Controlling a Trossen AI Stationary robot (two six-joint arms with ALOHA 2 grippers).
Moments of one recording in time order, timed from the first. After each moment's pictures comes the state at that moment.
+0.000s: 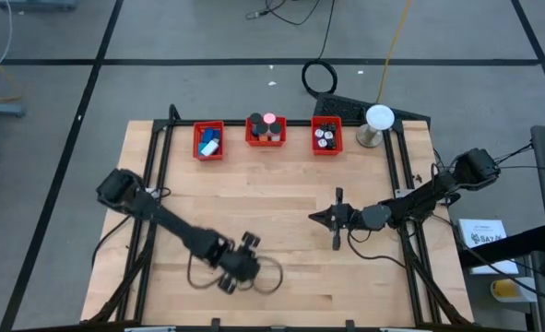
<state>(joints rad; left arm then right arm) -0.53 1.82 1.13 -0.37 -0.13 0.06 0.38 1.38 0.28 0.96 0.47 0.11</state>
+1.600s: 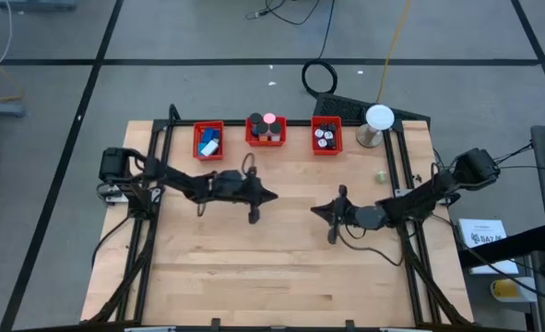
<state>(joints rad) 0.08 1.72 0.65 0.73 0.05 -0.07 0.35 1.38 0.28 0.81 0.56 0.27</state>
